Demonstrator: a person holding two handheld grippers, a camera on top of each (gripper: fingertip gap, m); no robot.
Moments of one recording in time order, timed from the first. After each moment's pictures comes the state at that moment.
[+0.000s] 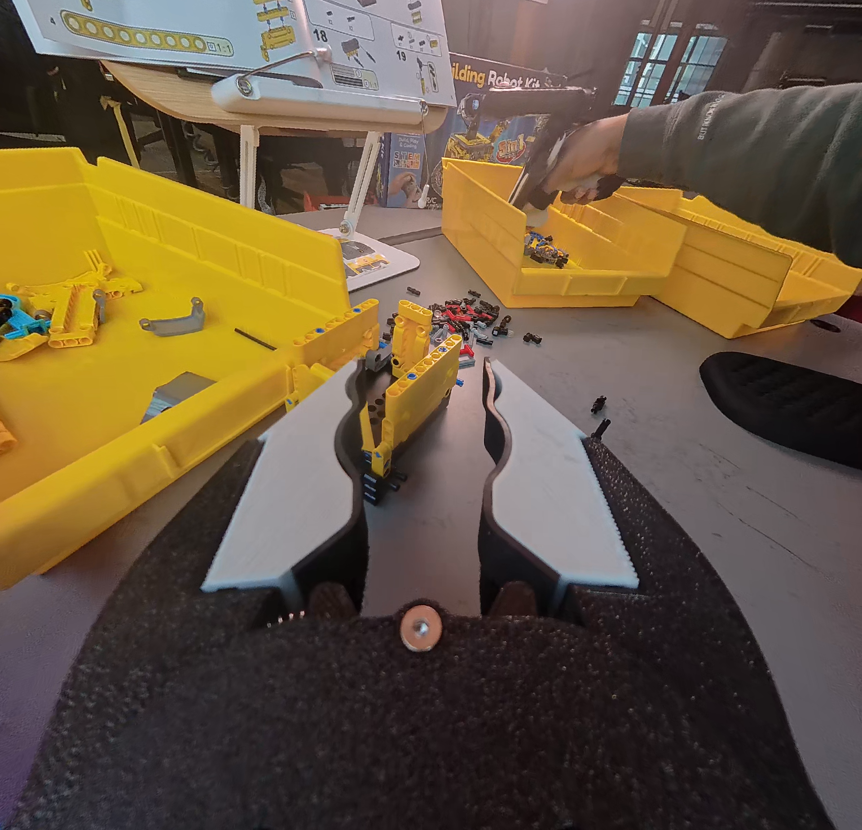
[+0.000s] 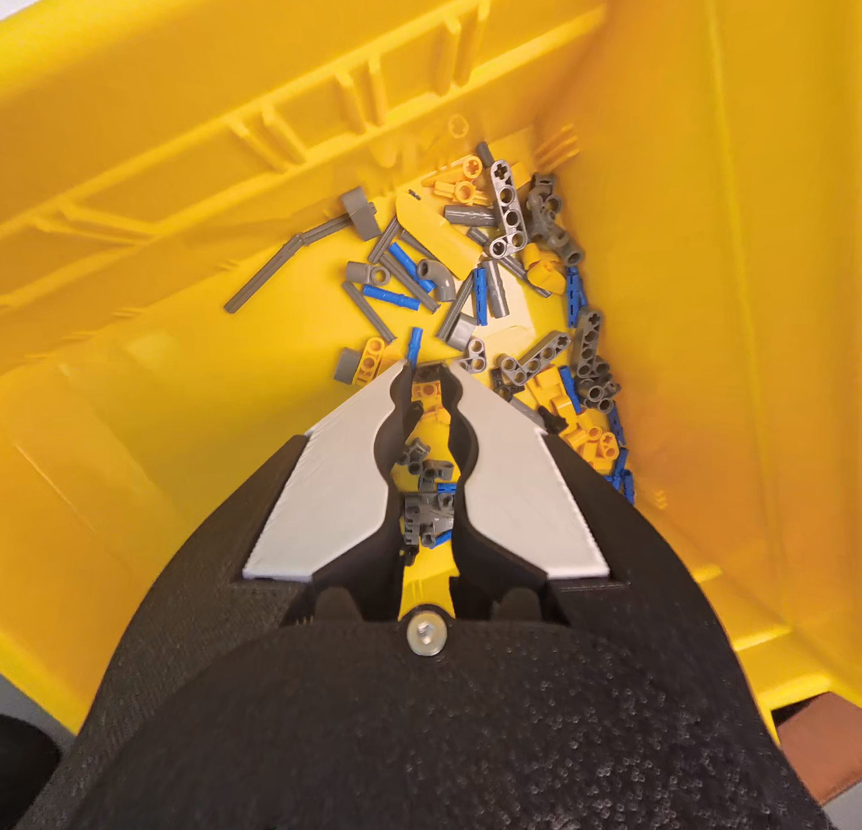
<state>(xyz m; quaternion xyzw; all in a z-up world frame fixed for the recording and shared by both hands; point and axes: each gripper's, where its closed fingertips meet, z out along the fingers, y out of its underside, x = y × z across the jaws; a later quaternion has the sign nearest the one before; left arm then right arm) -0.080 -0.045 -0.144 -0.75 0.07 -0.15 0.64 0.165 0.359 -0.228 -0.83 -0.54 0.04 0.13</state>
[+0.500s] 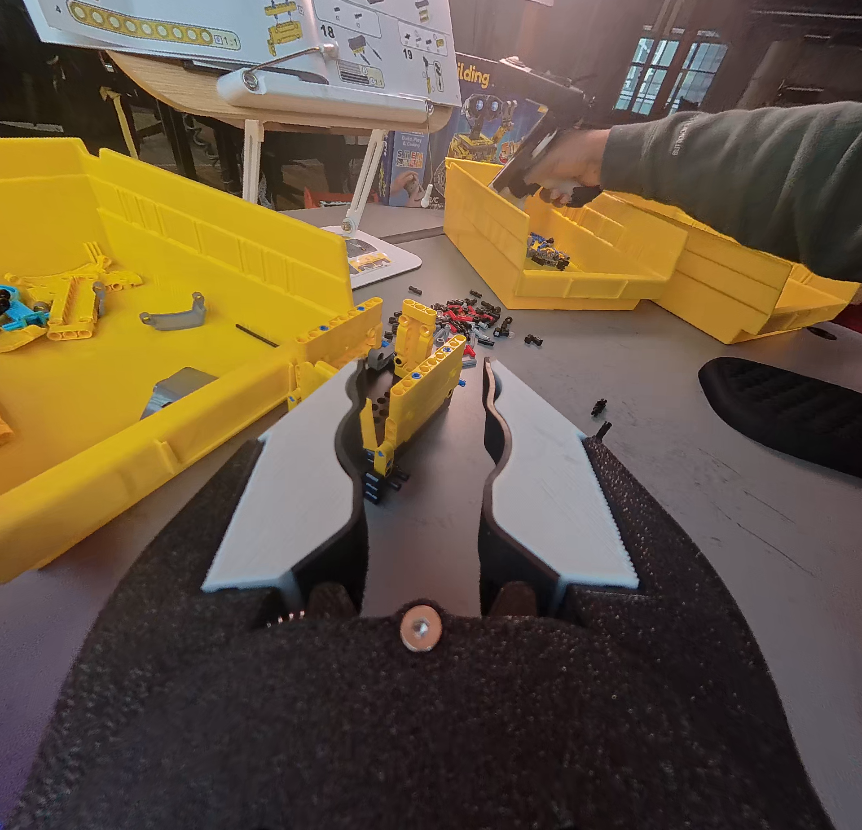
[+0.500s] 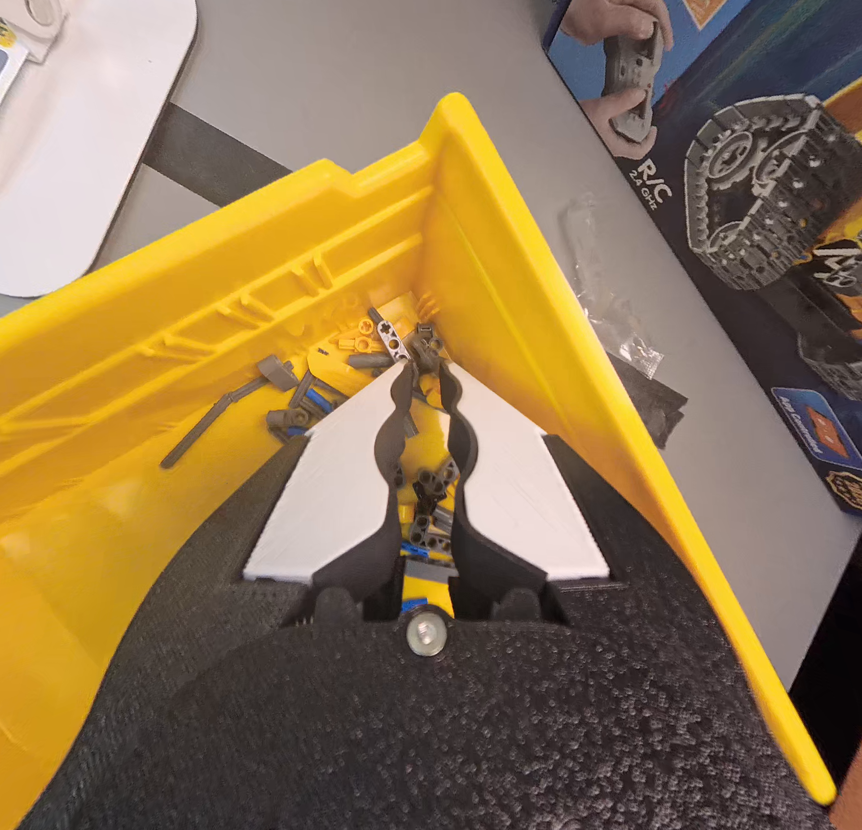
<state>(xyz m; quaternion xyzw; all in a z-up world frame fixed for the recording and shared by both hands) -0.083 -0.044 -0.144 -0.75 0.06 -0.16 0.64 0.134 0.419 -0.208 -0.83 -0.48 0.07 0.27</state>
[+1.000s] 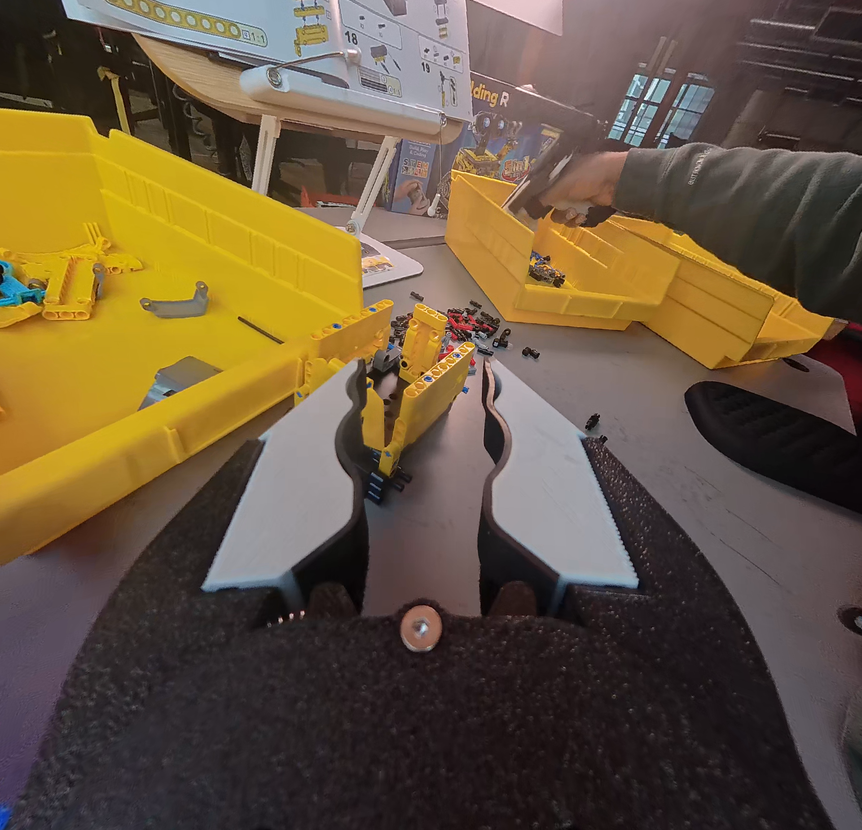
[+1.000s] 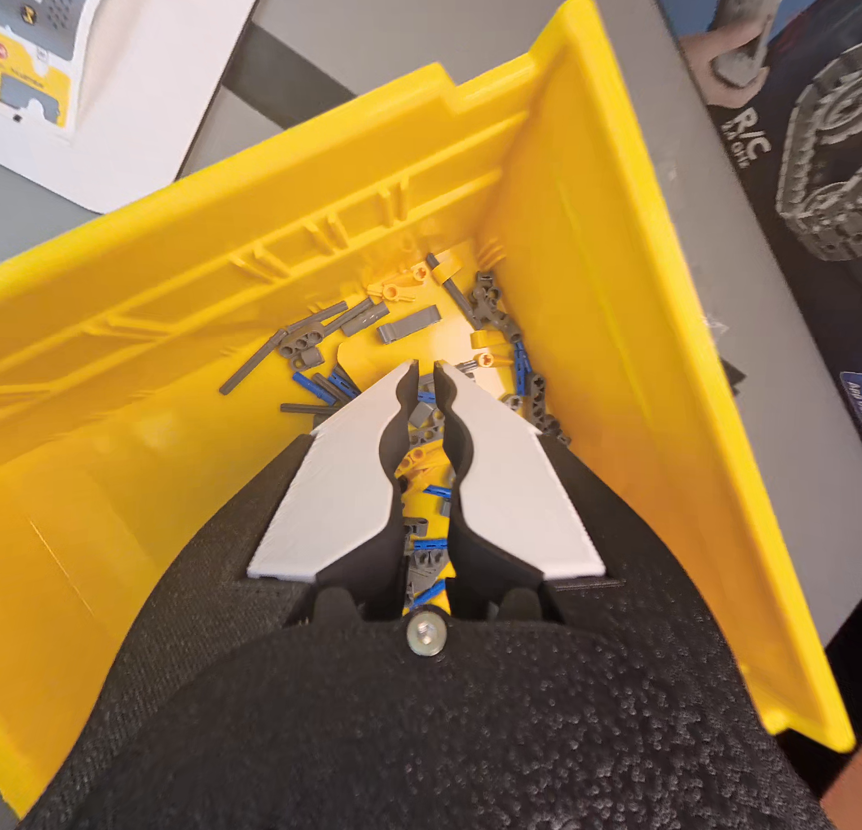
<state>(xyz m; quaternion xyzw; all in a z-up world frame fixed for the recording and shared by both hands) -0.092 -0.043 -0.143 -0.74 0.03 -0.18 0.64 0.143 0.386 -0.207 -0.83 -0.51 0.09 0.22</state>
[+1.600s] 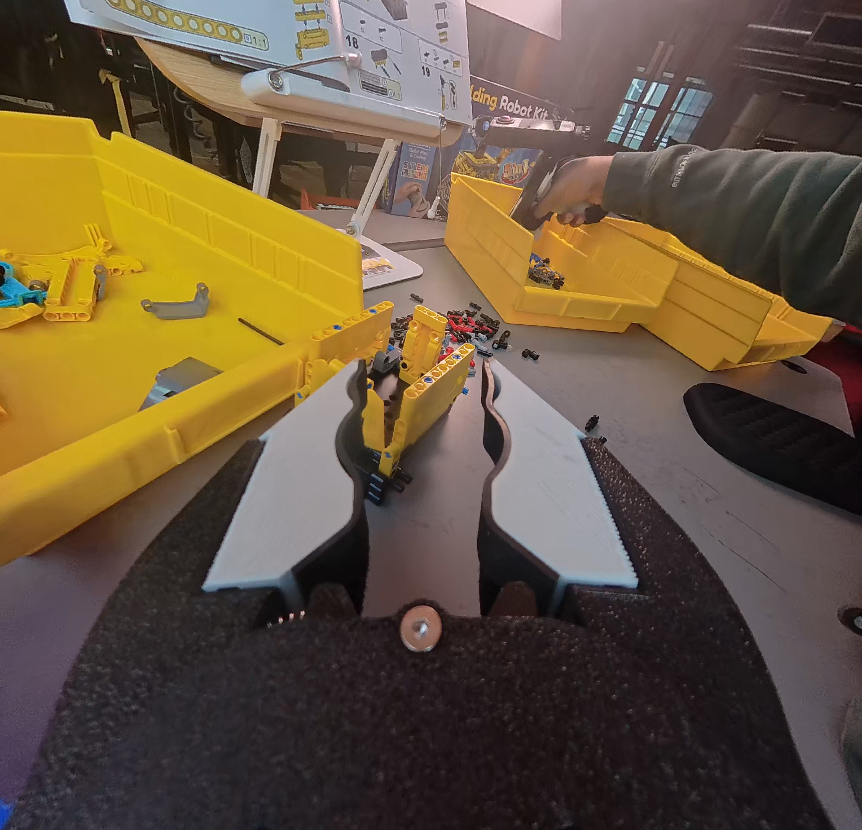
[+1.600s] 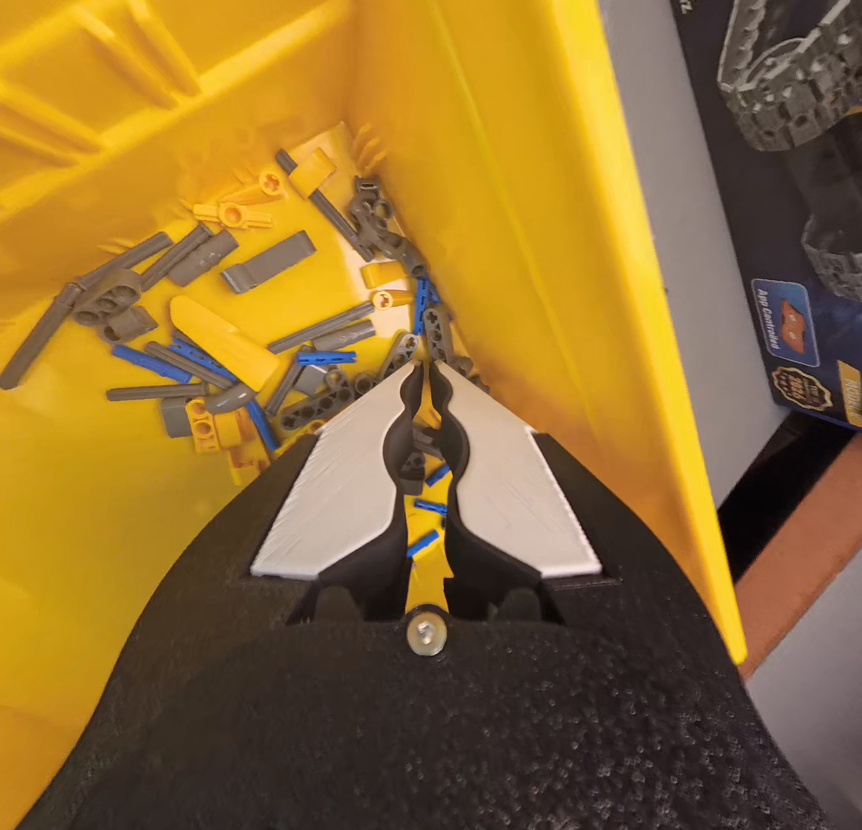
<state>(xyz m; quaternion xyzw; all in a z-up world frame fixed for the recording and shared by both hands) -0.092 -0.044 -0.142 -0.74 0.03 -0.18 0.64 0.188 0.415 -0.231 -0.85 -0.50 -0.06 0.16</state>
